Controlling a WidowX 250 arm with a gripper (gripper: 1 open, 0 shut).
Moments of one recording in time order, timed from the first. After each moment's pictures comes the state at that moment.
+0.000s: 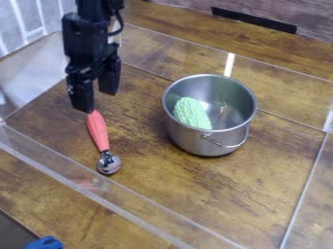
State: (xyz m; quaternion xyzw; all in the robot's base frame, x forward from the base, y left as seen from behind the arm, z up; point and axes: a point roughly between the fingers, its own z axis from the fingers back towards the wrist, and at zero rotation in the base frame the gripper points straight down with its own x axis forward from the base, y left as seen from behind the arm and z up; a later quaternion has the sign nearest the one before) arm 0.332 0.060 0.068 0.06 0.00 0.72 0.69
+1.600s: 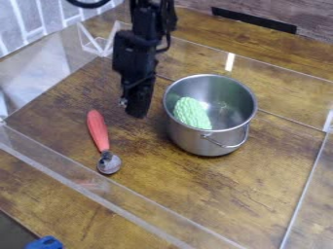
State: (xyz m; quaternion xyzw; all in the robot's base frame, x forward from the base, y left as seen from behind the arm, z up) arm 0.359 0.016 0.055 0.09 0.02 0.76 0.64
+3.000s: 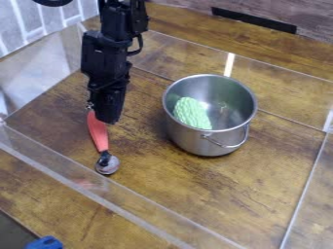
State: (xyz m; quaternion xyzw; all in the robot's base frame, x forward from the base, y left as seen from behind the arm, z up) arm 0.325 0.038 0.058 0.10 0.02 0.76 0.64
